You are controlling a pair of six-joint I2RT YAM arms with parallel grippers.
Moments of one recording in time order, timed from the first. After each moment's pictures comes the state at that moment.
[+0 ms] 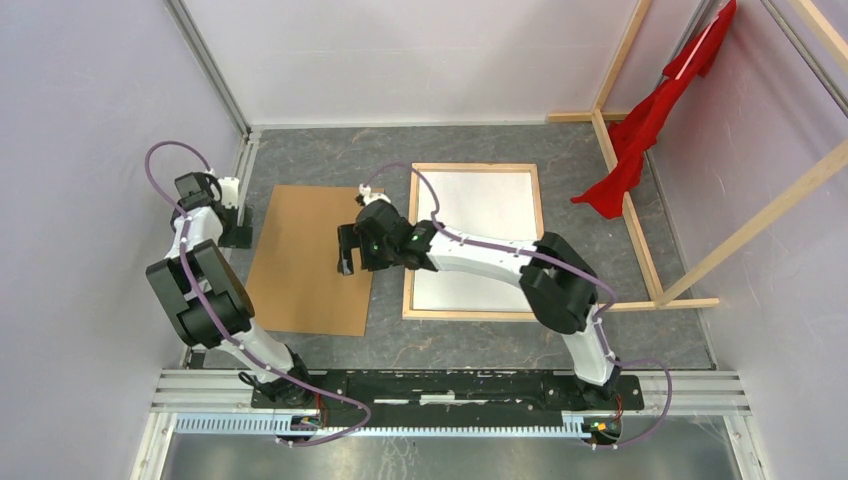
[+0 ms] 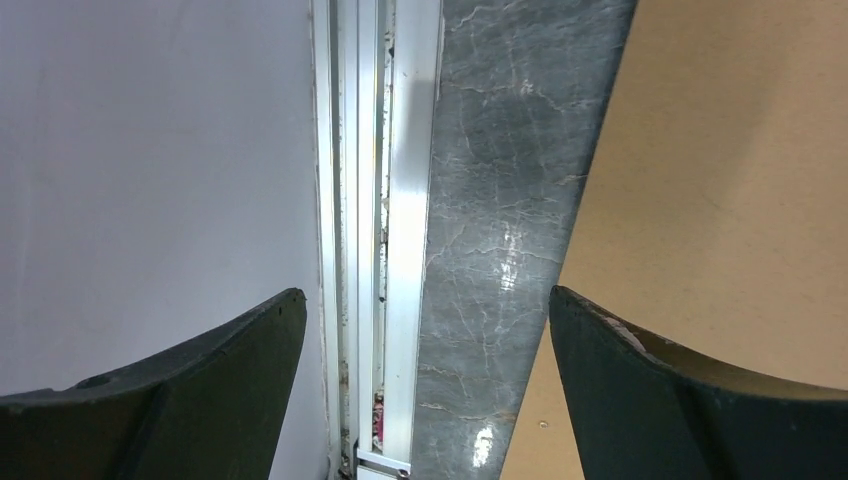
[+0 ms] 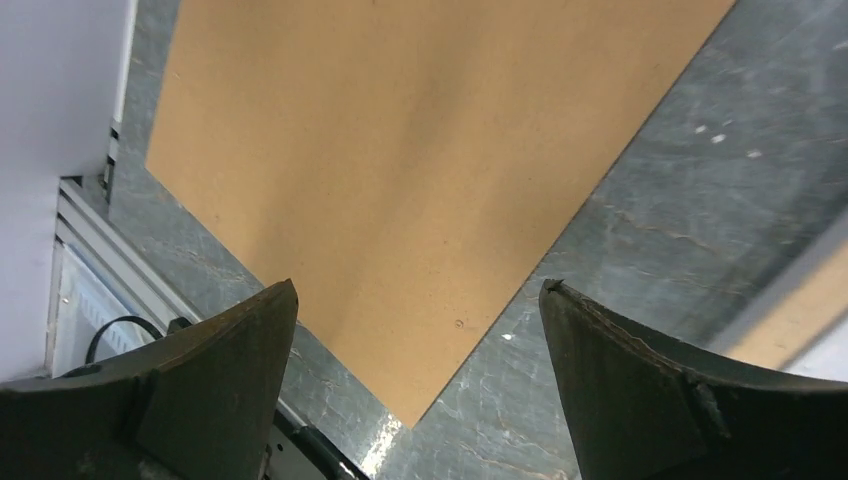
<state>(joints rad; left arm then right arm) 0.50 1.66 1.15 -0.49 -0.02 0.52 1.02 2.03 1.61 -0.28 0.04 0.71</state>
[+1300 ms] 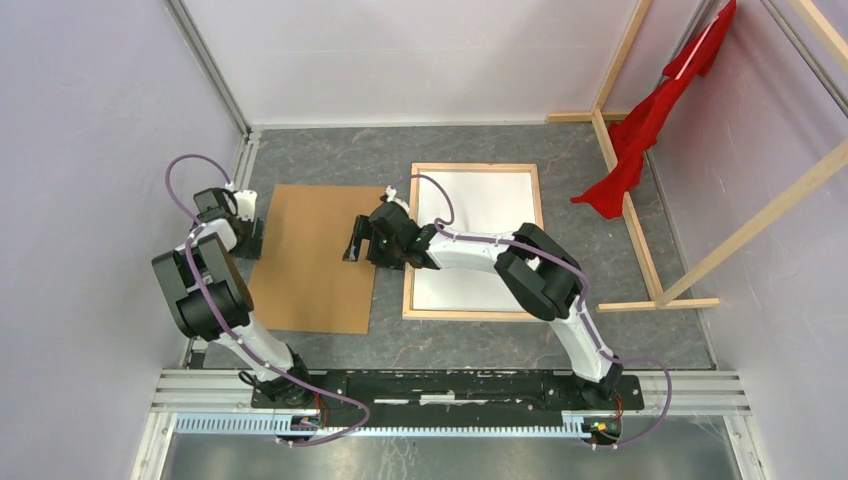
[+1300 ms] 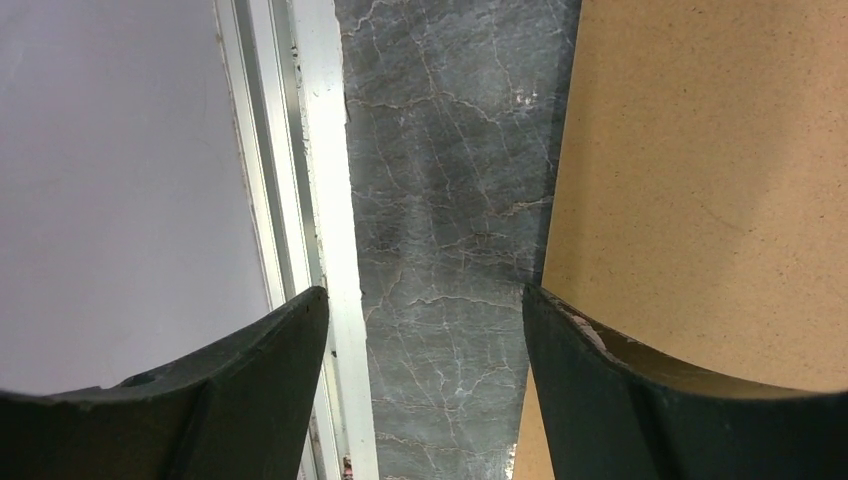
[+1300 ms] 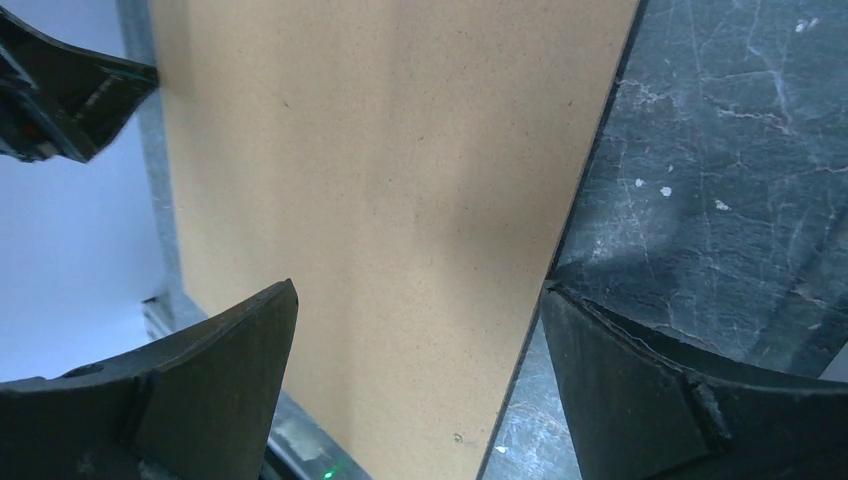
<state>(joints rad) 0.47 1.71 0.97 -0.26 0.00 0.57 0.98 2.21 1.58 -0.10 0.01 0.98</state>
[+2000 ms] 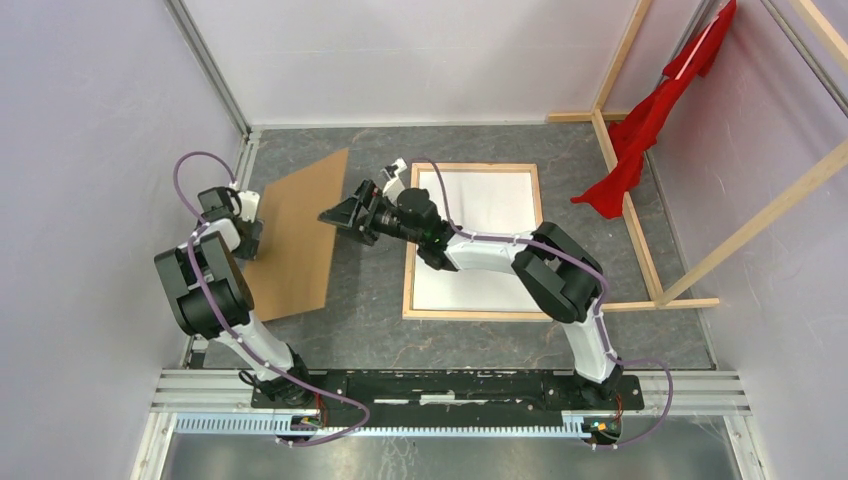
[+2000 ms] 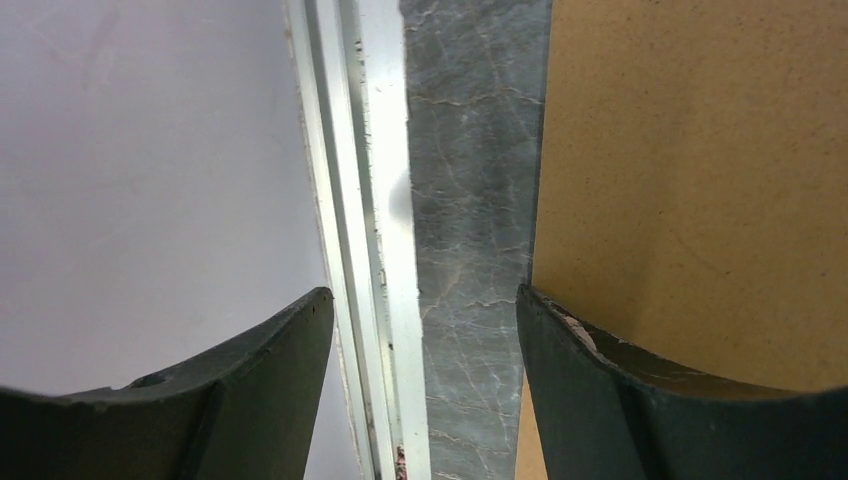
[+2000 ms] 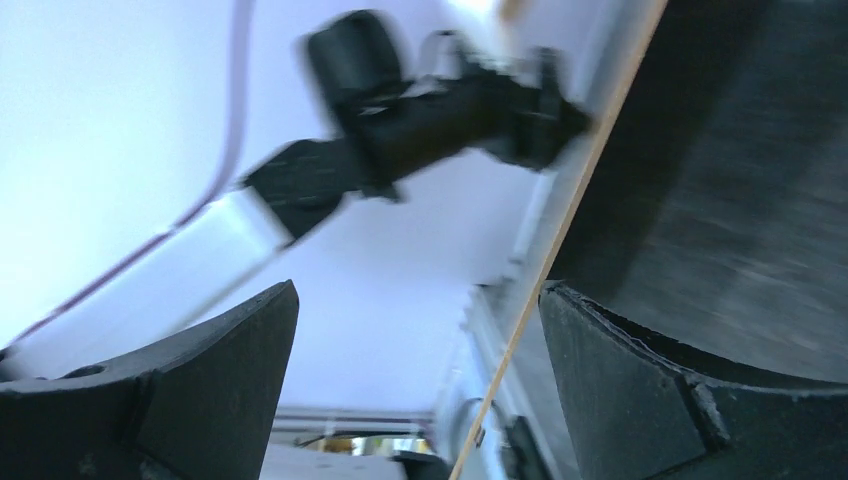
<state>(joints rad) 0.45 1.73 0.96 -0.20 -0.13 0.65 0.93 2.08 1.37 0.60 -0.24 1.25</state>
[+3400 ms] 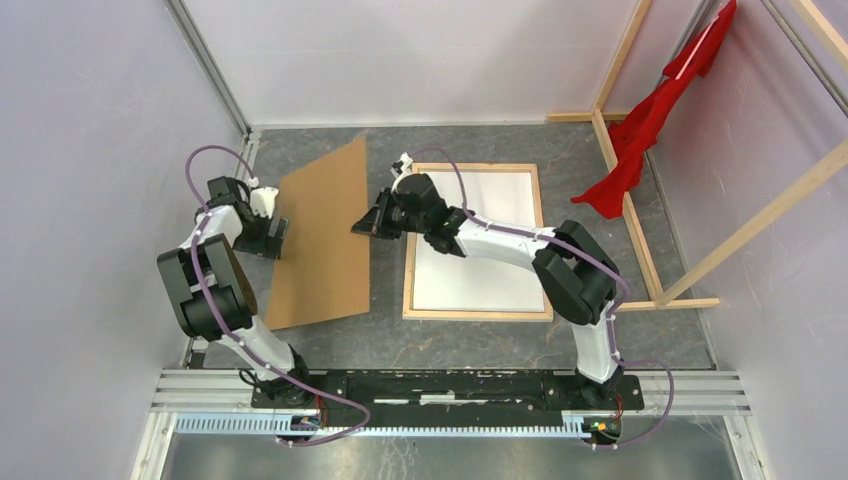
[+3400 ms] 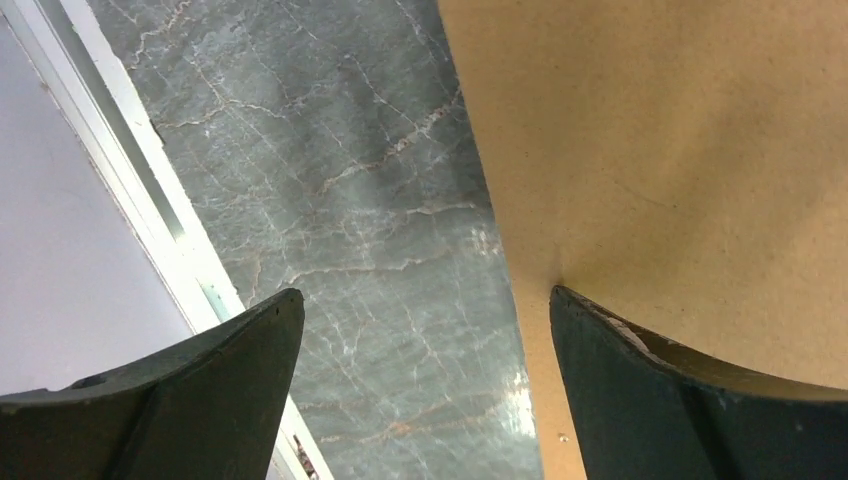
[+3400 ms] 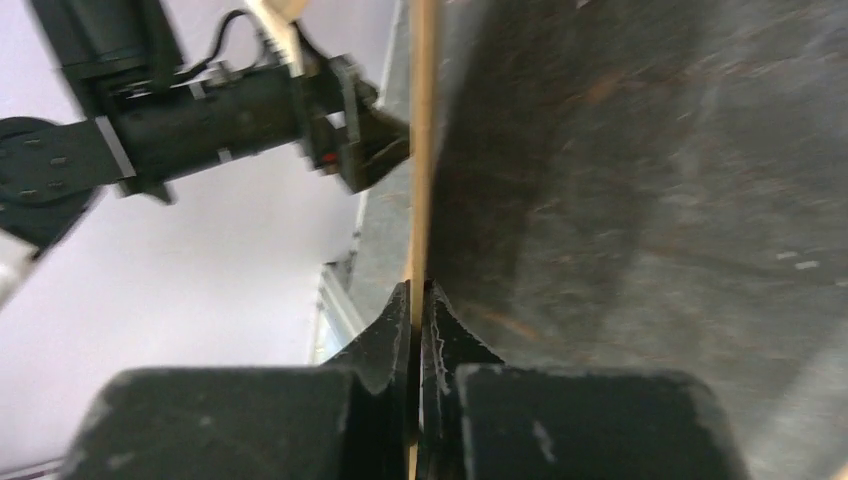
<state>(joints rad) 0.39 1.69 1.07 -0.54 0.10 0.62 0.89 2.01 1.42 0.26 -0.22 1.04</state>
